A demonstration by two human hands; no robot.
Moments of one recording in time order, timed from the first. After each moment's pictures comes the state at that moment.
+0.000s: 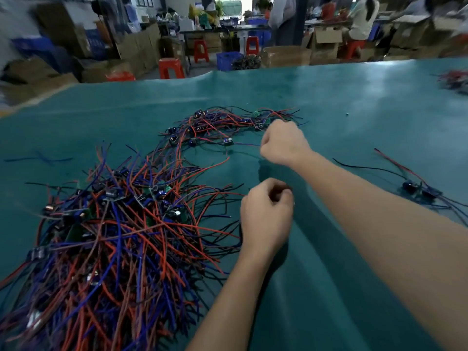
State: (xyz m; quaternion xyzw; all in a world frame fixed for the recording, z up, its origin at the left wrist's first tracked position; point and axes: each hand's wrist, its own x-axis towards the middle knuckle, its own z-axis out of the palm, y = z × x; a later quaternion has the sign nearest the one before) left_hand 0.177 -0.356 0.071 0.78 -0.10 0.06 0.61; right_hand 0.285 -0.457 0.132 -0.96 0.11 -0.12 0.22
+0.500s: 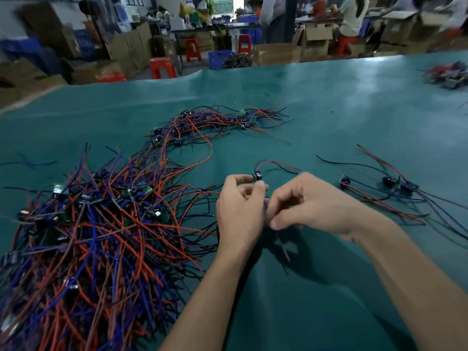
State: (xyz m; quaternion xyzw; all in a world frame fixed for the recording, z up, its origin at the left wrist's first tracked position) left_hand 0.178 -0.356 0.068 0.73 -0.02 0.05 0.68; right_hand 0.135 -0.493 0.122 -0.83 -0.11 0.12 0.53
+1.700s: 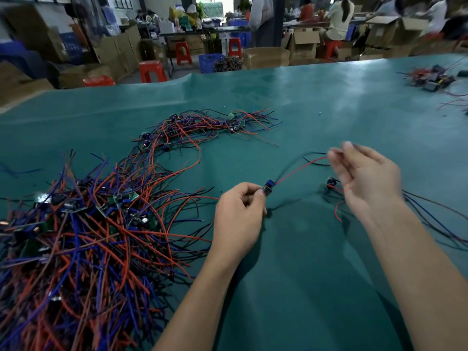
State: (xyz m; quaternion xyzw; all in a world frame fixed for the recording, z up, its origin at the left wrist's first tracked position) left_hand 0.176 -0.359 0.064 0.77 -0.13 0.01 0.63; right_hand 0.151 -0.559 0.115 -0.40 0.20 -0.33 0.83
